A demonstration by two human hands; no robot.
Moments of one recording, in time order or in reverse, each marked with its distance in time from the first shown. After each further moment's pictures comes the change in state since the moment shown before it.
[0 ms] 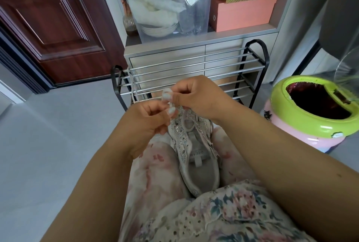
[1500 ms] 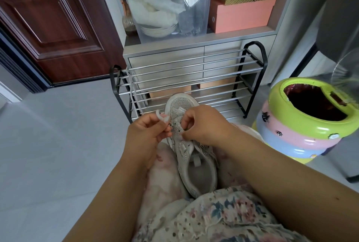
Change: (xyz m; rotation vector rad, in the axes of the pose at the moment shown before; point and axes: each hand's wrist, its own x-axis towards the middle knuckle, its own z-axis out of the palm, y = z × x) left_hand 0.002 -0.048 0.018 -0.329 0.319 -0.008; right_hand -0.027 0.026 0.016 -0.548 -0.078 0.240
